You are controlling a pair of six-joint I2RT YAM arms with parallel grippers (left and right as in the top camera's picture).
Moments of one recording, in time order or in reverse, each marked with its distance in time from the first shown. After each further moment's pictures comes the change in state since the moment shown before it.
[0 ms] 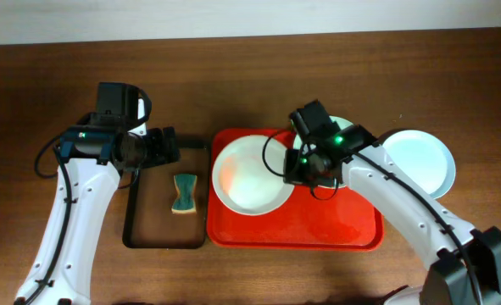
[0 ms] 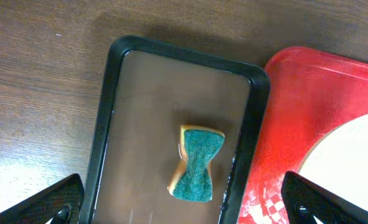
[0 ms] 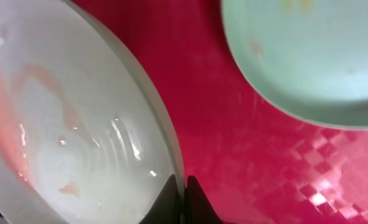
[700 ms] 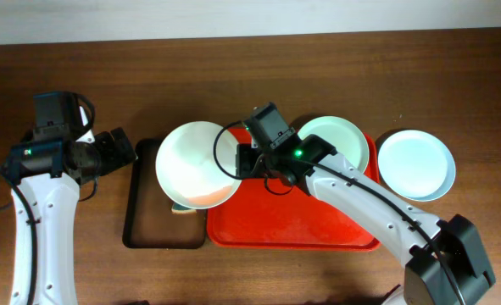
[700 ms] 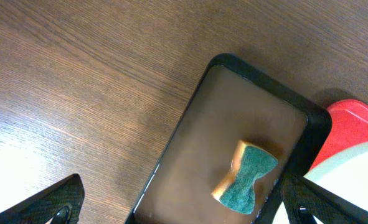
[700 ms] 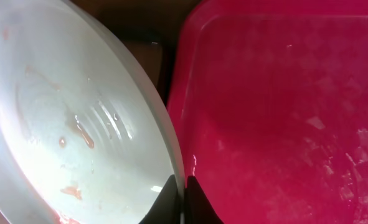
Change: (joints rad) left arm 0.248 -0.071 0.000 -0.053 -0.023 -0.027; right arm 0.204 0.080 0.035 0.343 -0.017 0.054
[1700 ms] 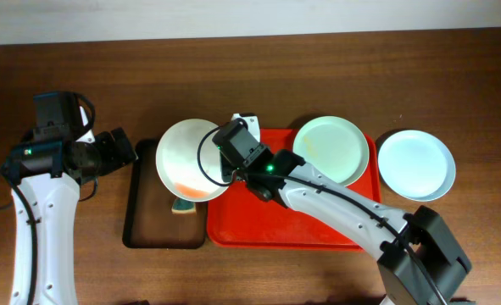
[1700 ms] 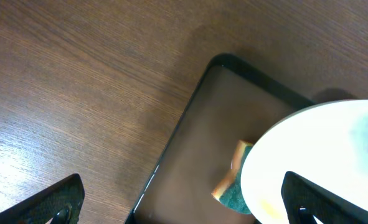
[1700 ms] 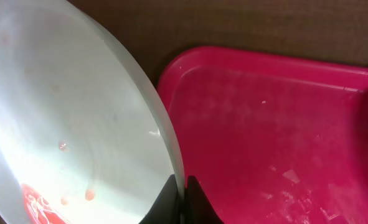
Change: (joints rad) left arm 0.000 0.000 0.000 0.000 0.000 0.000; right arm 0.128 0.086 0.003 0.129 0.369 -0.046
